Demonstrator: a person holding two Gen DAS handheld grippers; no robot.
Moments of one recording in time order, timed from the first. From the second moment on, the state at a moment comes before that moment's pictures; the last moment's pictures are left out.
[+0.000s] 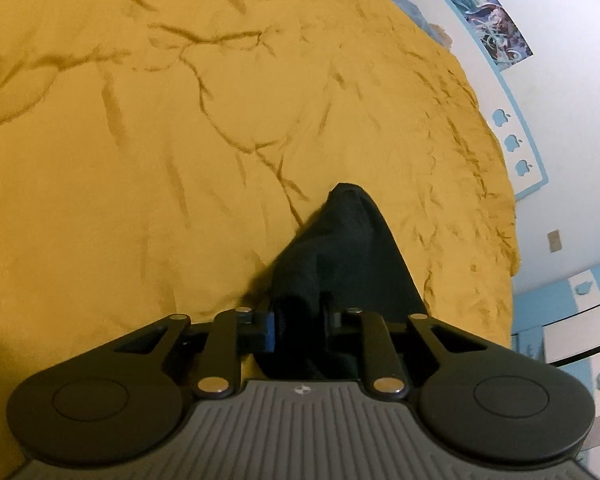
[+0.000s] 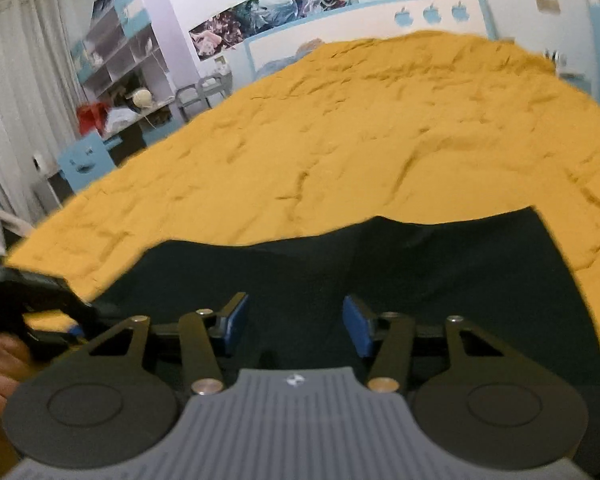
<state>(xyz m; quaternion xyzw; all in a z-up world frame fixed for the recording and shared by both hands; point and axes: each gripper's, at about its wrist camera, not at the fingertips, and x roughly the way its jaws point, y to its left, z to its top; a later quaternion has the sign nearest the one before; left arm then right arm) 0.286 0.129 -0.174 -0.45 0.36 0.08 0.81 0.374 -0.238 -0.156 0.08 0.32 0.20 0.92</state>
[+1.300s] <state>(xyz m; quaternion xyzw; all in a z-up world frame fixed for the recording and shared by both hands) 0.318 -0.102 -0.044 -0.22 0.29 -0.06 0.93 0.363 -0.437 -0.127 0.26 0.33 0.10 0.90</state>
